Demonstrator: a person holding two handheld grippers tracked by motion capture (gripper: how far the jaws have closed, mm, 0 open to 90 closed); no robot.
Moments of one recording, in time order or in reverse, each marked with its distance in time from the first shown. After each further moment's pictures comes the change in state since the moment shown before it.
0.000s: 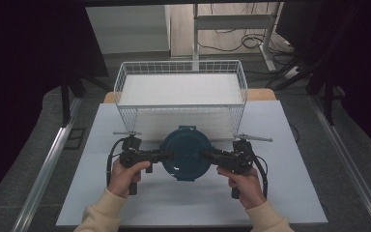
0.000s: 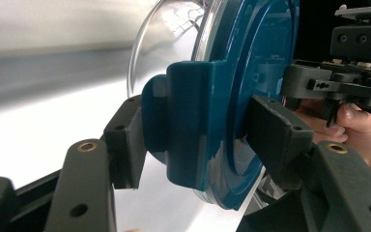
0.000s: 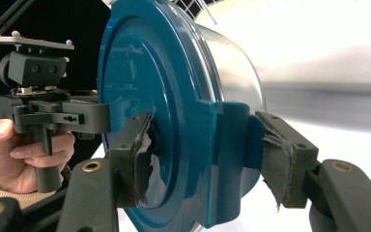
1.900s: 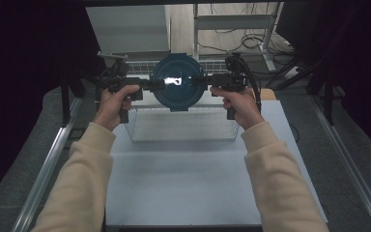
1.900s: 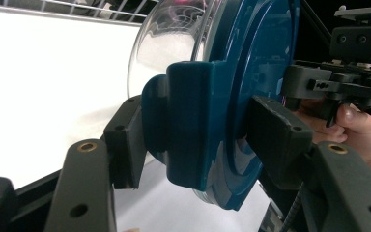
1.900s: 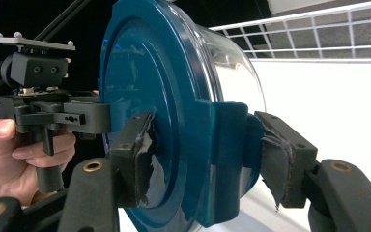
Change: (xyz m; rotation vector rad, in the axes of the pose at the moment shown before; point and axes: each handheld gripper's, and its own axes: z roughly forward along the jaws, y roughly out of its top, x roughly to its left) left arm -0.001 0.181 -0.036 -0.083 0.002 0.013; right arm 0.030 0.201 0.028 0.005 0.016 -0.079
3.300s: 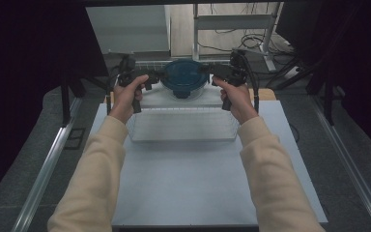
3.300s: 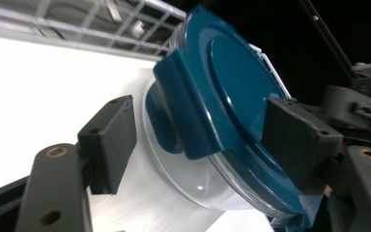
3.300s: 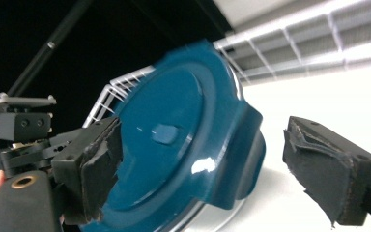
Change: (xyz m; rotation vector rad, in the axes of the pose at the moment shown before) left arm 0.031 0.016 0.028 -0.118 0.100 -0.105; right arm -0.041 0.012 0.018 -0.118 -0.102 0.199
